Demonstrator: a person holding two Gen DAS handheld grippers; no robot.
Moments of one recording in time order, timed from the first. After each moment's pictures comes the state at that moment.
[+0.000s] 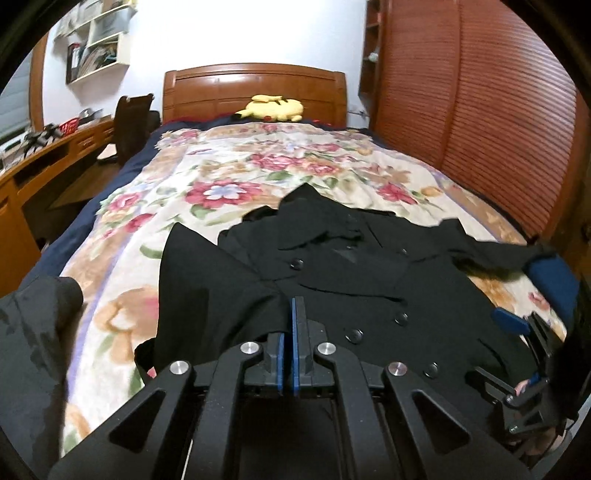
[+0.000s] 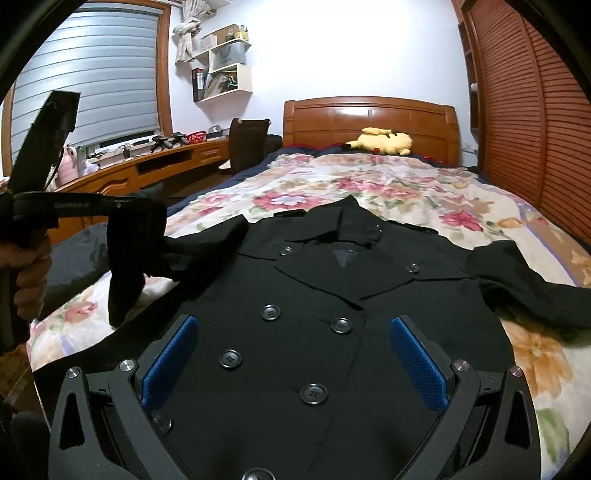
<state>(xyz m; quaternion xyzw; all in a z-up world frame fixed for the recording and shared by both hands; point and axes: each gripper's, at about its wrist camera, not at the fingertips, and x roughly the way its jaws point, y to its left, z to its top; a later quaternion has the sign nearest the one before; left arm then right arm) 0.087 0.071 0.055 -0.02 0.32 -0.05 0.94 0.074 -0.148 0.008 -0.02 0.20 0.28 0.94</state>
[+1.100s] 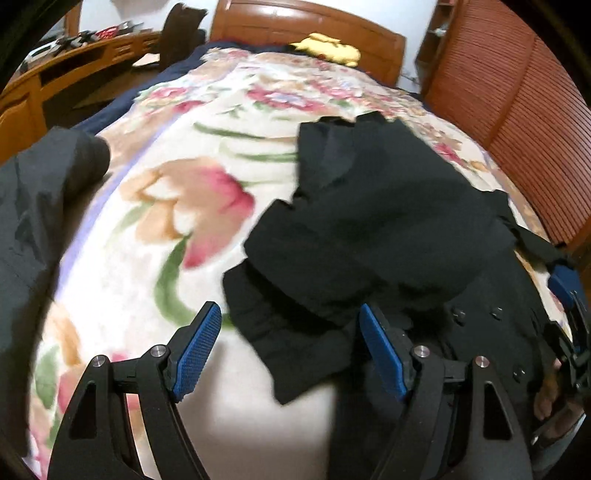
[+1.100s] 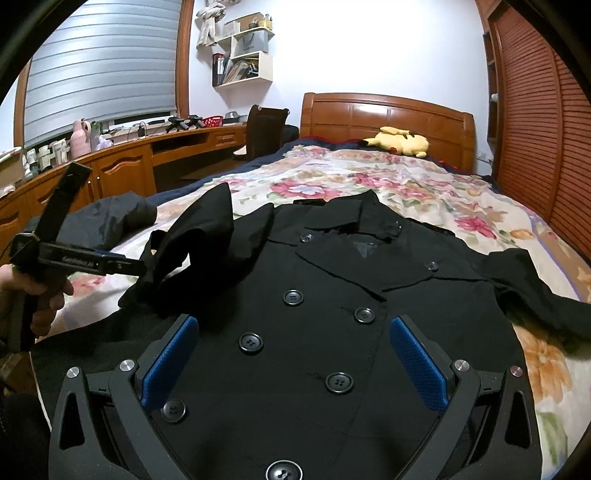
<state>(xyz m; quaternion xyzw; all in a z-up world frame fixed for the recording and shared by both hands) 0.077 0.157 -0.043 -0.12 0.43 0.00 0.89 0.075 -0.141 0.009 -0.06 0.20 0.30 0.93</state>
